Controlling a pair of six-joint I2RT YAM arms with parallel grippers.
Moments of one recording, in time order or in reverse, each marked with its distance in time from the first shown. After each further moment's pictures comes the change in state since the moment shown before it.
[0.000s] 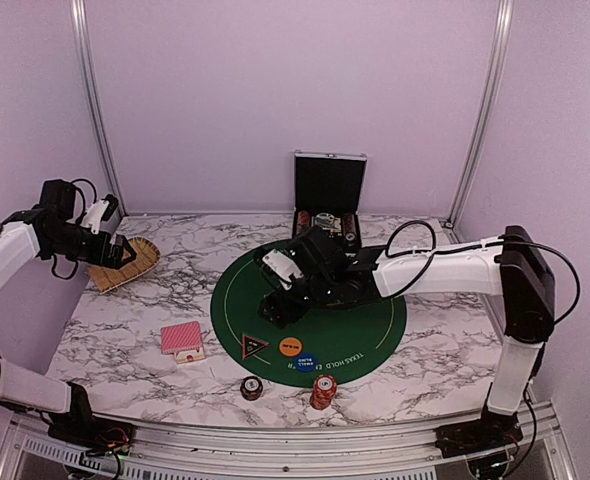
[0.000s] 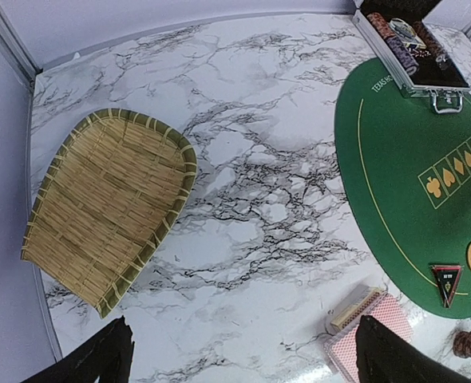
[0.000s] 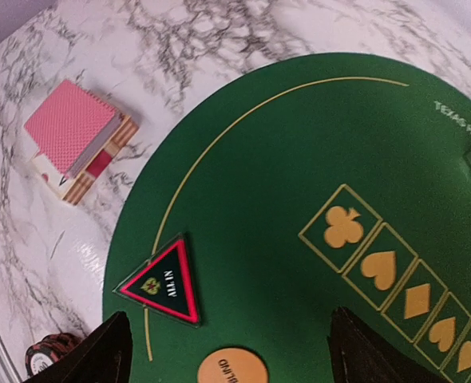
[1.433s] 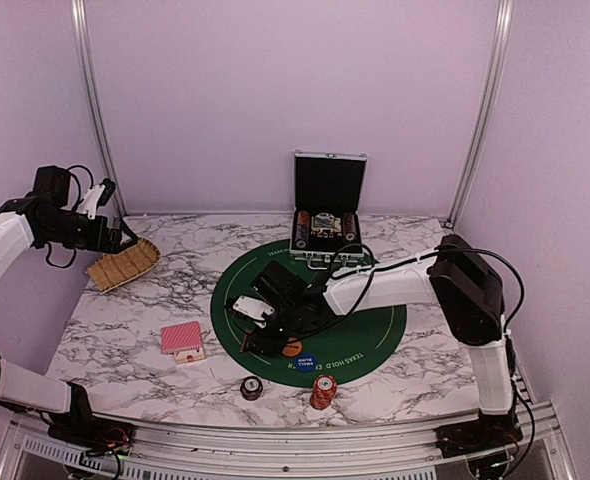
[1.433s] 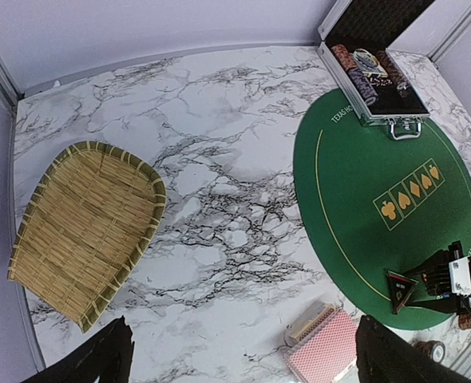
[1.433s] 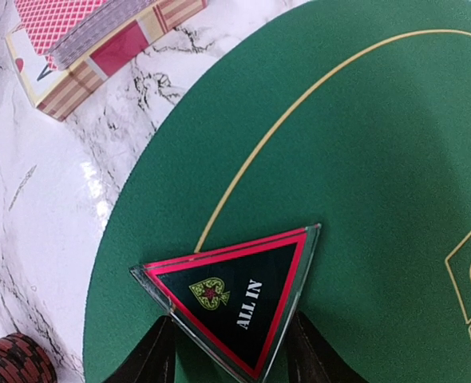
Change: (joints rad) left arm 0.000 -0.002 0.101 -0.055 0.106 -0.058; right arm 0.078 0.293 0.177 -0.122 -0.113 -0.163
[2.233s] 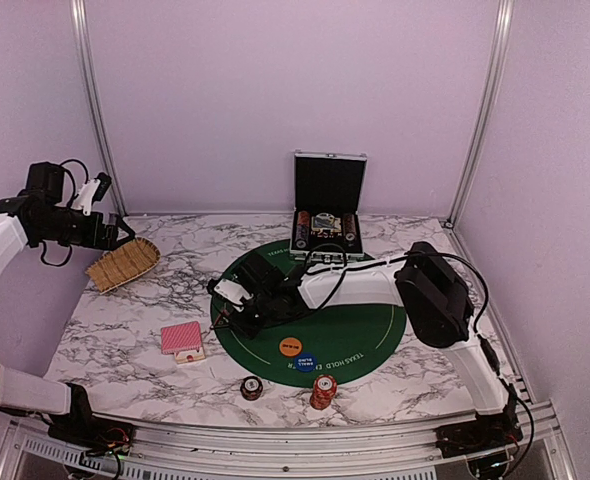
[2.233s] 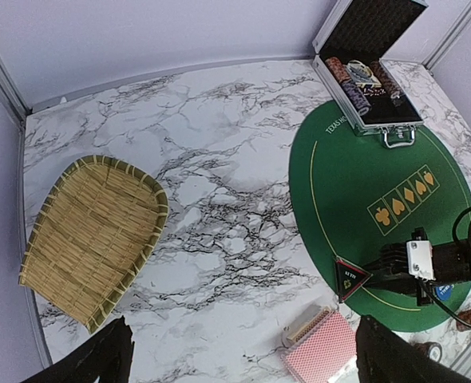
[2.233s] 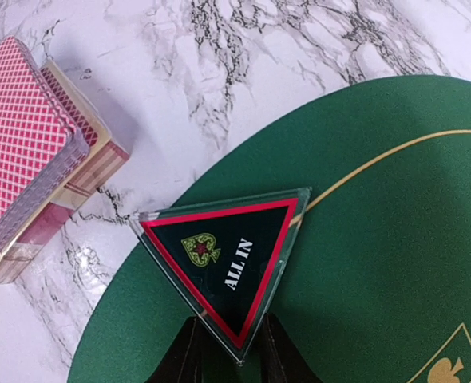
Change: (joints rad) left arm 0.000 -0.046 0.015 -0.015 0.001 -0.002; right arm -0.019 0.202 0.283 0.033 0.051 0.036
